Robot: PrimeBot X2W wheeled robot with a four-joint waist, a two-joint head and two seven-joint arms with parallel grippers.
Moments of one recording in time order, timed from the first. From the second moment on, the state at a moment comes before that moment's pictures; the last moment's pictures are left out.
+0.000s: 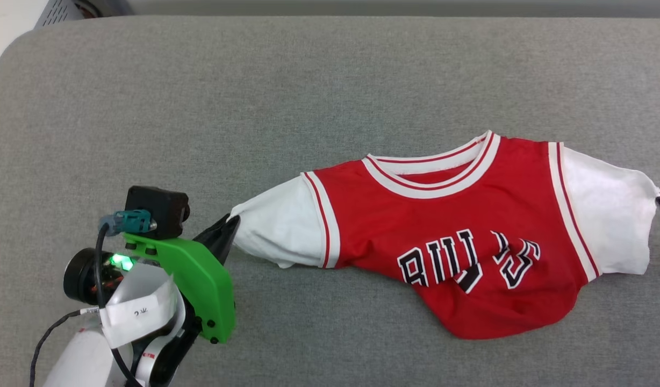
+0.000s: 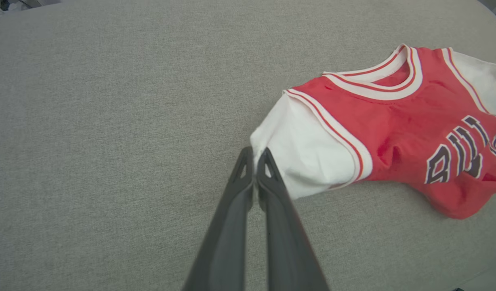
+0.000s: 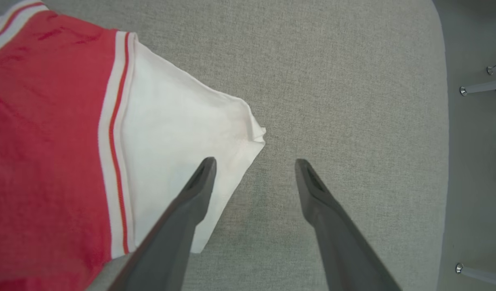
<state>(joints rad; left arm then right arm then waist) -0.16 0.41 -0.27 -0.41 -0.50 0.12 0.69 -0.29 -0.55 -0.07 0.00 0.37 0.13 0.84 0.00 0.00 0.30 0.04</state>
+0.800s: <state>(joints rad) -0.19 0.39 -0.31 -0.38 -0.49 0.12 0.67 -0.45 -0.66 0.14 0.28 0.42 0.13 0.79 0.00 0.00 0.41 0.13</state>
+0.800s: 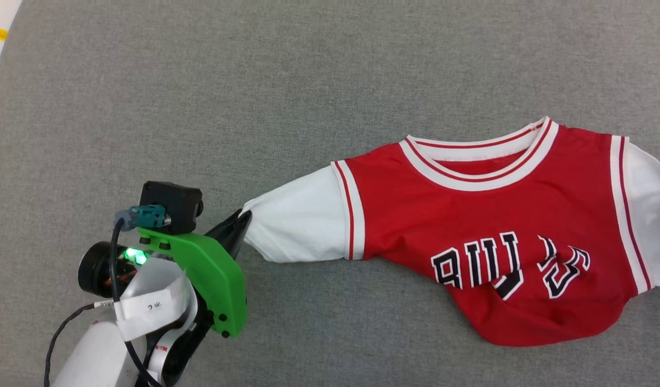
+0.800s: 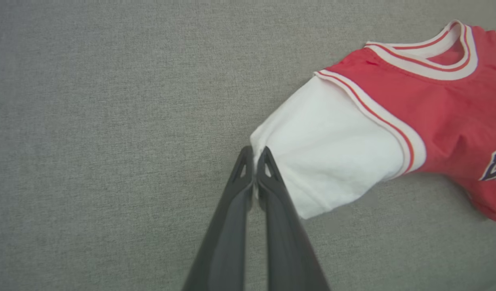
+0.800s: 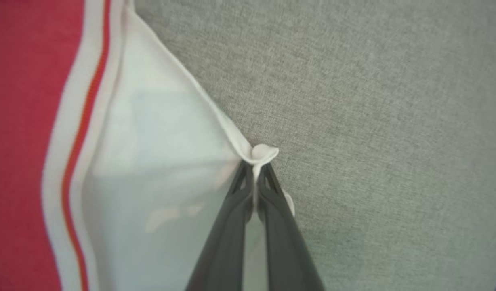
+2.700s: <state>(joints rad) -0.74 0.62 -0.08 -0.22 -0.46 -0.05 0.35 -1.04 -0.84 0.25 0.18 0.45 0.13 0.32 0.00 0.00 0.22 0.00</state>
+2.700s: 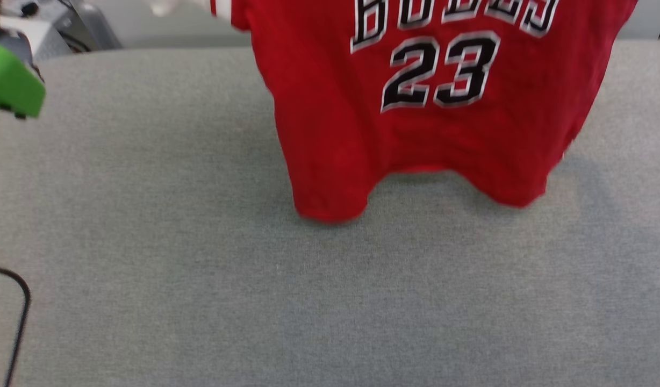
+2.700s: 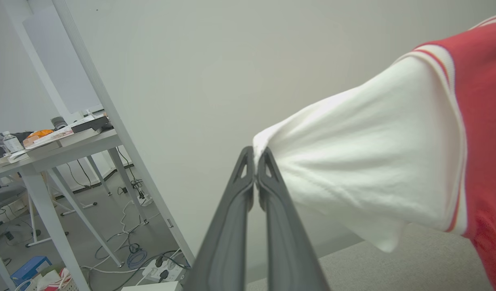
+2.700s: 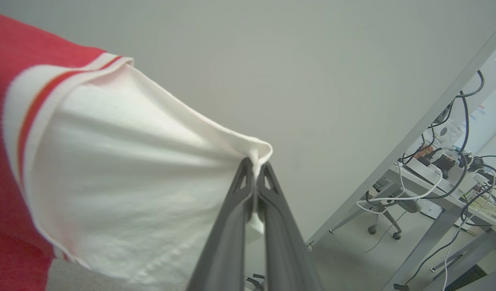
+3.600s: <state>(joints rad) -1.71 0.55 -0.33 0.66 -0.33 -0.13 -0.05 -1.77 -0.55 0.32 0.90 0.21 0.13 -0.10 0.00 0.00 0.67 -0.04</state>
